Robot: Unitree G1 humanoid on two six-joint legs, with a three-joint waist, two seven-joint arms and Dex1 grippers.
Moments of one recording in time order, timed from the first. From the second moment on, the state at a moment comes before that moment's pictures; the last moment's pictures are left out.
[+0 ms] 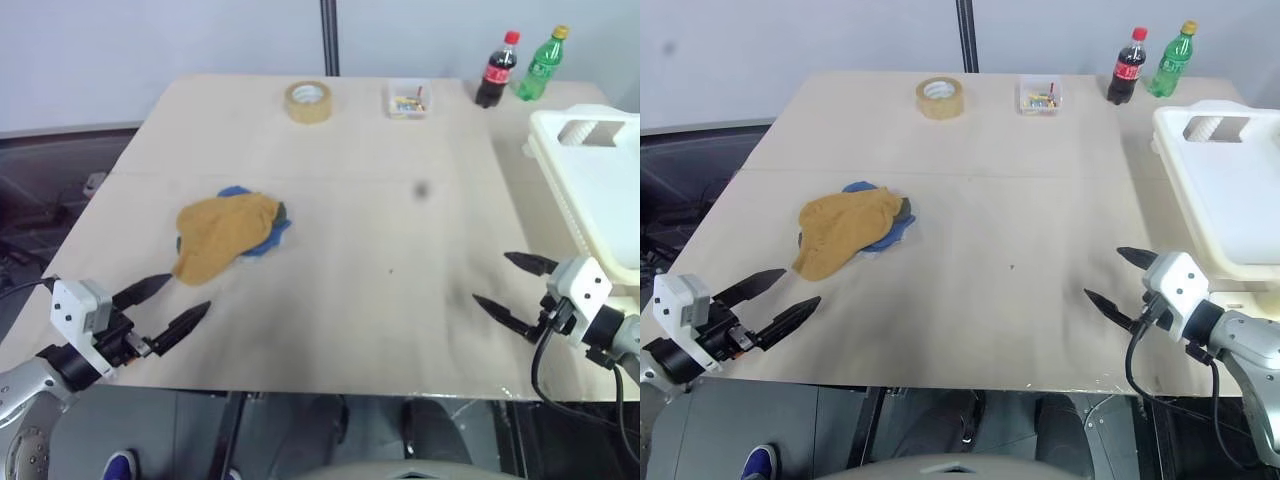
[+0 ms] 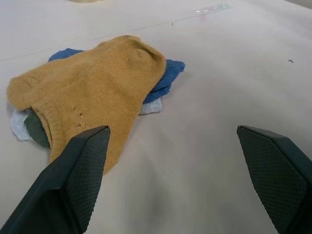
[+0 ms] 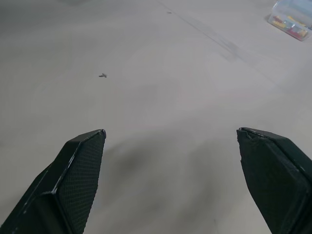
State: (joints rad) left arm 0.38 0.68 0.62 -0.33 -0.62 0.29 -0.94; right arm 0.21 -0.72 -0.28 -0.50 0.37 0.27 0.80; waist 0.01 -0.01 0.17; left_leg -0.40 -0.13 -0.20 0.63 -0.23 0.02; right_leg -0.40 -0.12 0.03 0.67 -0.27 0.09
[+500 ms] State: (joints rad) left arm 0.27 0.62 0.58 -0.37 -0.63 0.50 -0.62; right arm 0.06 -0.72 -0.16 -0.50 0.35 0.24 0.83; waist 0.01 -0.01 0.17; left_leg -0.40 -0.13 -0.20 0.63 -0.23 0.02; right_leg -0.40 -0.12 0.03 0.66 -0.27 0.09
